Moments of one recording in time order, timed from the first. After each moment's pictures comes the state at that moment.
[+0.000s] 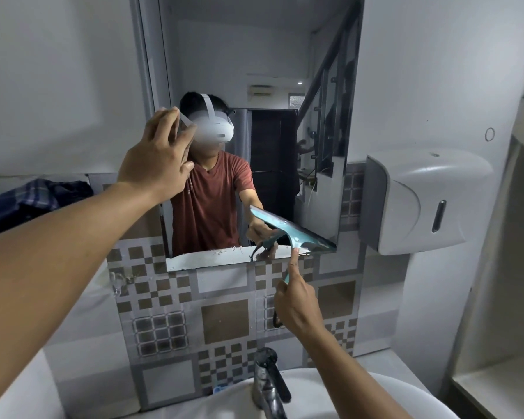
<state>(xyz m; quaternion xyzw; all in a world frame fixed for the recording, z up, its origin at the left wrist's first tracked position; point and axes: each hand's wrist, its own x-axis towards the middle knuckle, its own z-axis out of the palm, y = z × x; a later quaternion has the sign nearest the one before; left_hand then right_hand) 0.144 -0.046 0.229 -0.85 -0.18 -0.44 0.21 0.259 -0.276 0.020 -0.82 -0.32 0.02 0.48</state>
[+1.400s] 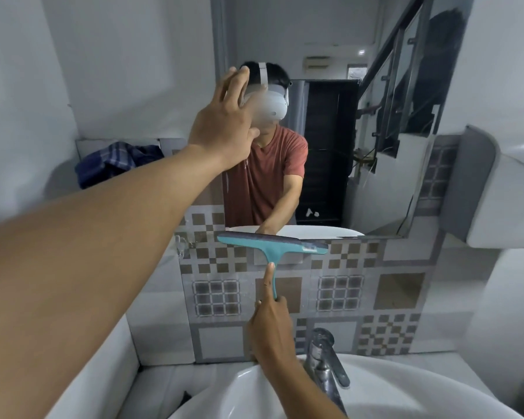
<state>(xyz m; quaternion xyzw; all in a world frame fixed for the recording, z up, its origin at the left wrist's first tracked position) 0.143 -0.048 0.229 -0.85 -0.20 -0.43 0.23 0.153 -0.191 -0.047 -0.83 -0.37 0.09 0.41</state>
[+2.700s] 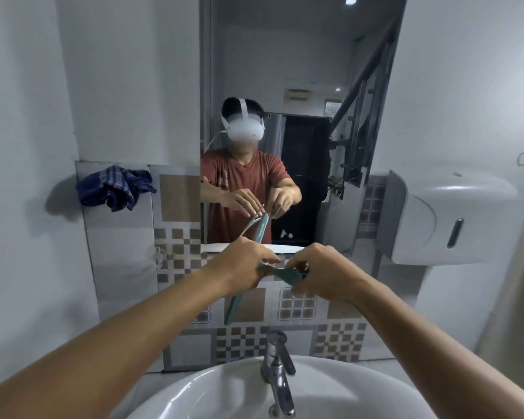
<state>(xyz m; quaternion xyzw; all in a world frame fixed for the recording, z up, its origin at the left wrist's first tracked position) 0.103 -0.189 0.117 -0.96 -0.07 -0.23 -0.11 0.223 -0.341 0.137 -0.83 -0.54 0.00 0.16</state>
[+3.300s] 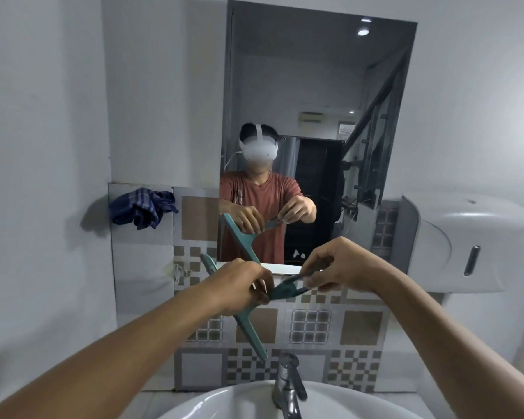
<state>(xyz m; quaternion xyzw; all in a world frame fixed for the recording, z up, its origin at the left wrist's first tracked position) 0.068 -0.188 0.132 -0.96 -0.16 -0.15 -0.17 0.238 -0.347 0.181 -0.76 -0.54 0.16 0.33</state>
